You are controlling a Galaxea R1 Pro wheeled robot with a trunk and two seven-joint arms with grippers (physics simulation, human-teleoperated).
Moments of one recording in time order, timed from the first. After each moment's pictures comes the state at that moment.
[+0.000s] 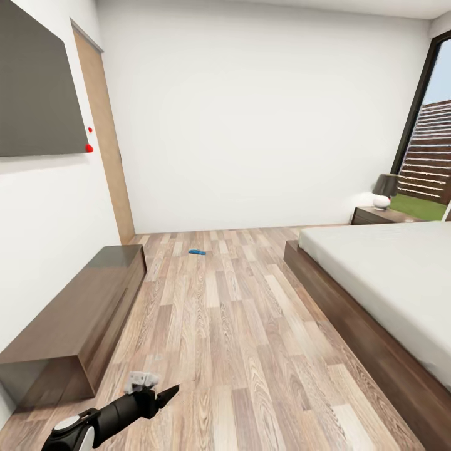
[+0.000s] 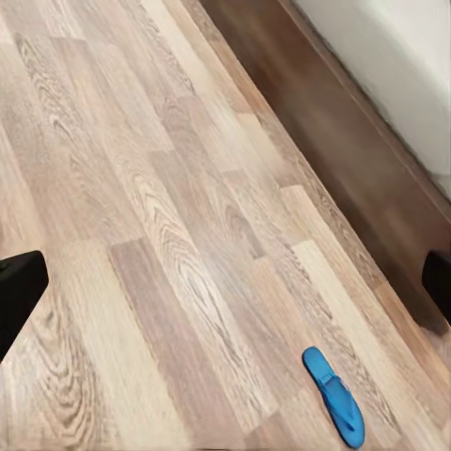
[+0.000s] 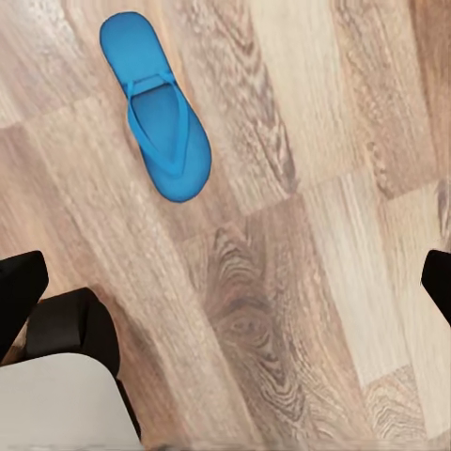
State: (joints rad) left arm -0.08 0.03 0.18 -1.29 0.07 0.47 -0.74; right arm -0.15 -0.23 -0.21 -0.70 0.01 0.72 0.01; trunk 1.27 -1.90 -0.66
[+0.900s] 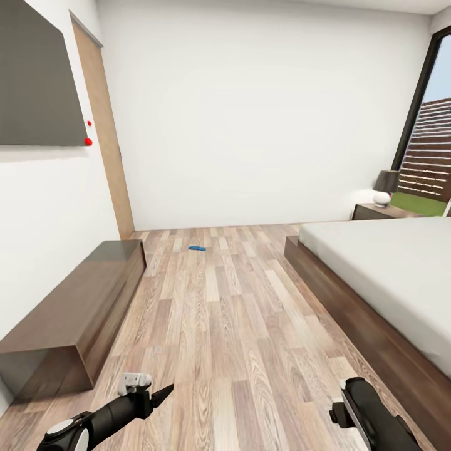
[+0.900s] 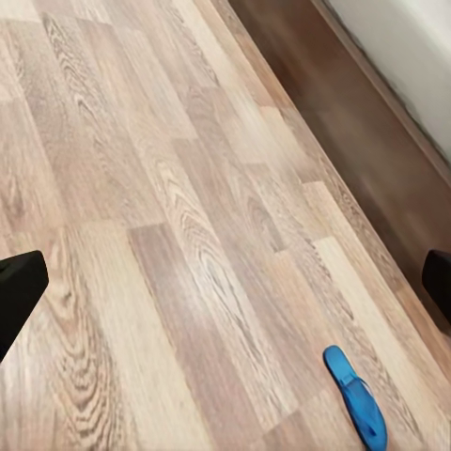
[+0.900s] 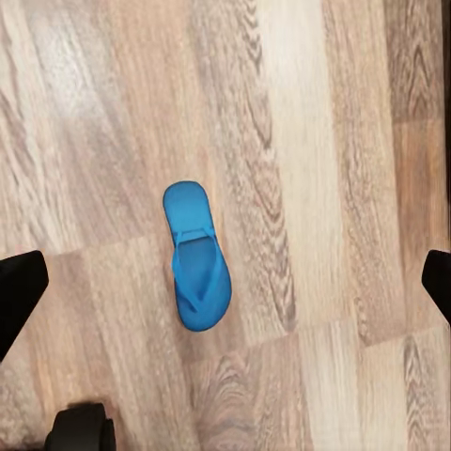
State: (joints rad) left arm -0.08 0.02 0.23 -1.27 0.07 0.47 -0.74; right arm -0.39 -0.12 -0.08 -0.82 0.20 0.91 0.01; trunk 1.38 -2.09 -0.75
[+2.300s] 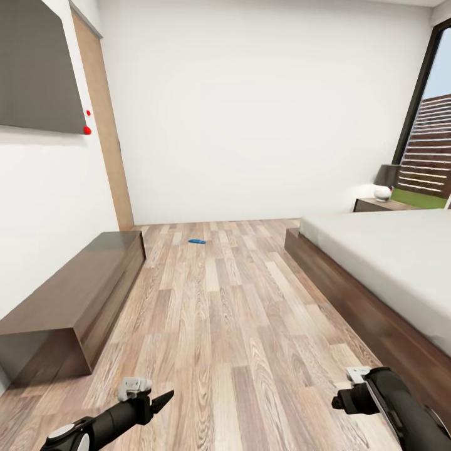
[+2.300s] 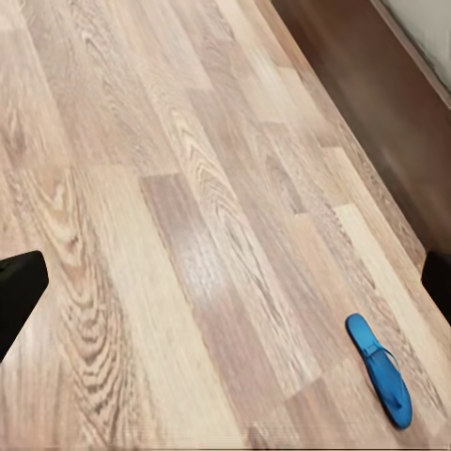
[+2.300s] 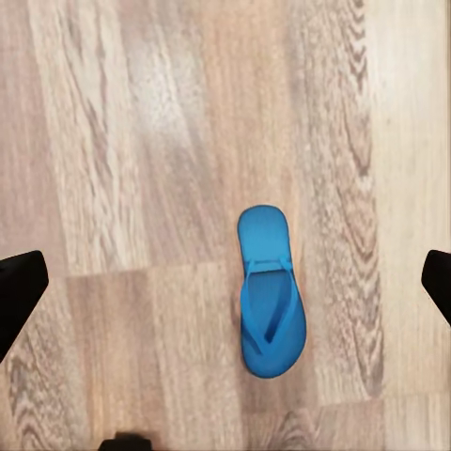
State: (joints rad) left arm -0.08 0.03 0.23 -1.23 0.08 0.47 -0.74; right arm -0.40 -0.24 -0.08 -0.90 0.21 0.92 0.38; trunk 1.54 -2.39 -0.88
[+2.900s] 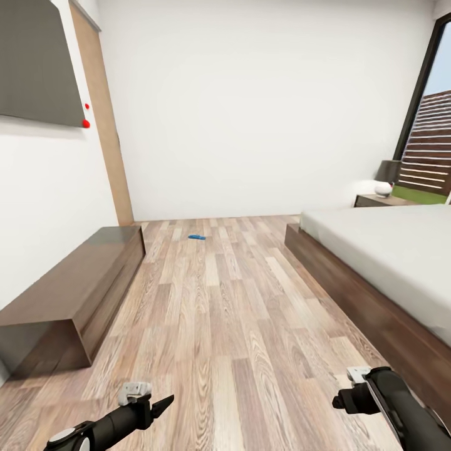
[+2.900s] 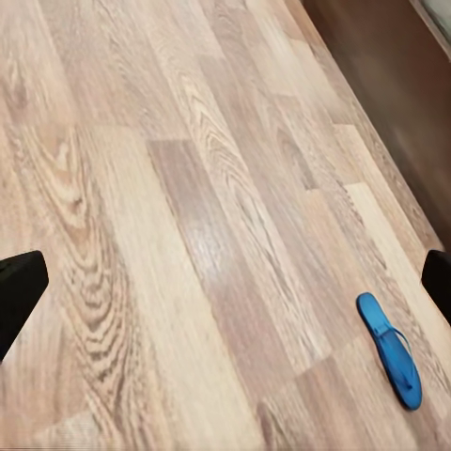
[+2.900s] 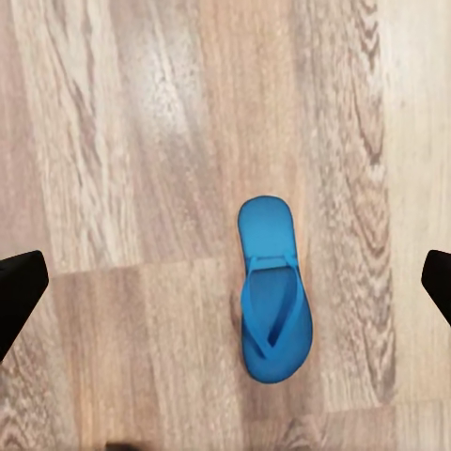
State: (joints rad) left arm -0.08 0.03 0.23 -1.19 0.07 0.46 -0.74; right arm -0.40 -0.25 -0.08 -0.90 0.21 0.92 0.38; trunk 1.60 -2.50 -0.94
